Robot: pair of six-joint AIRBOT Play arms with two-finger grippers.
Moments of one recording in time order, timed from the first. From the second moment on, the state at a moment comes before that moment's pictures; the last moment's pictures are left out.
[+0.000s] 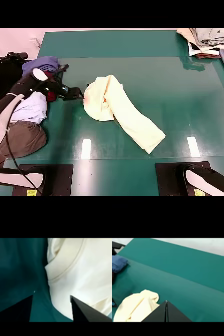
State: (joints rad) left arm -0.09 -1.54 1.19 0.96 -1.00 -1.28; right arm -0.04 -1.07 1.91 -1.04 1.33 1.34
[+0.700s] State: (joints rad) left arm -0.12 -1.58 1.40 0.91 -1.09 -1.18; right arm -0.34 -0.84 0.93 -1.12 1.45 1.40
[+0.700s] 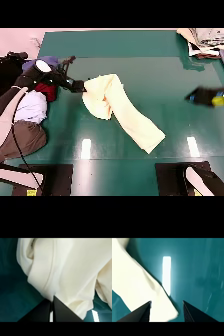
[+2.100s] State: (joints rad) left arm -0.12 -0.89 1.90 1.13 -1.22 -1.23; right arm -0.22 -0.68 1.55 -1.25 1.26 1.45
